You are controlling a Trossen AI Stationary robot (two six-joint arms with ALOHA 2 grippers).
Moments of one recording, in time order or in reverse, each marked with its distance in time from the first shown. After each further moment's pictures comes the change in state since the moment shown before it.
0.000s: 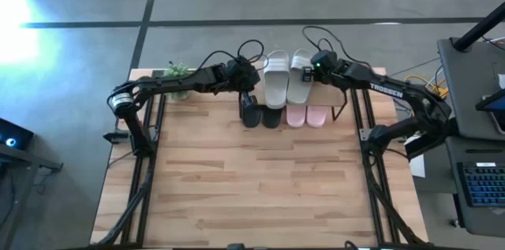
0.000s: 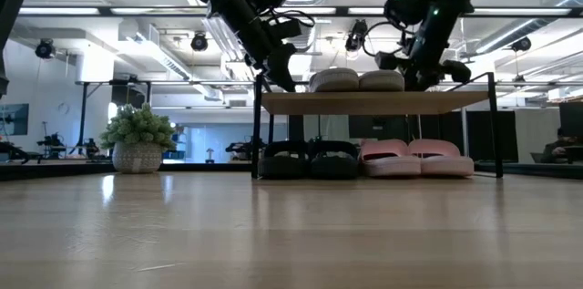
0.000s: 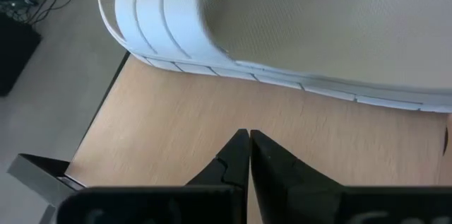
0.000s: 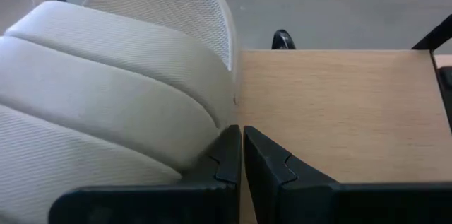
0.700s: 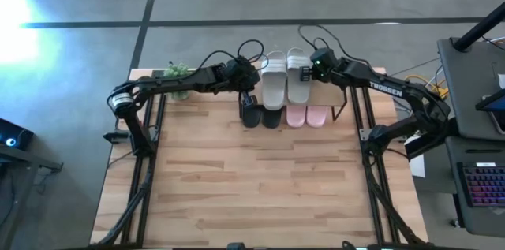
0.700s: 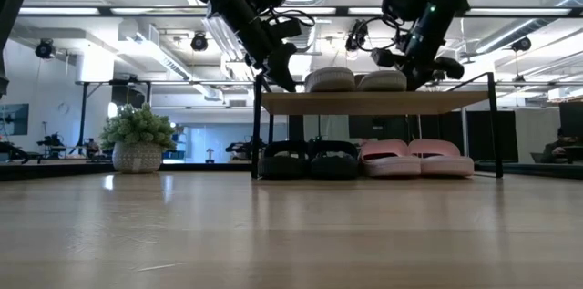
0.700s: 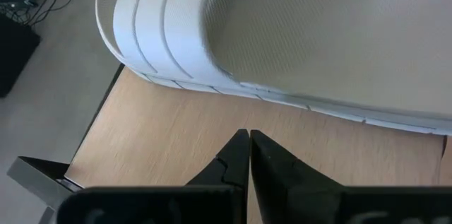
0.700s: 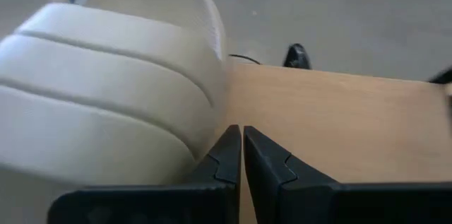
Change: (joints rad) left arm 0.004 -0.001 0.000 0.003 0.003 0.000; right arm -0.004 0.014 0.031 0.027 -0.026 -0.109
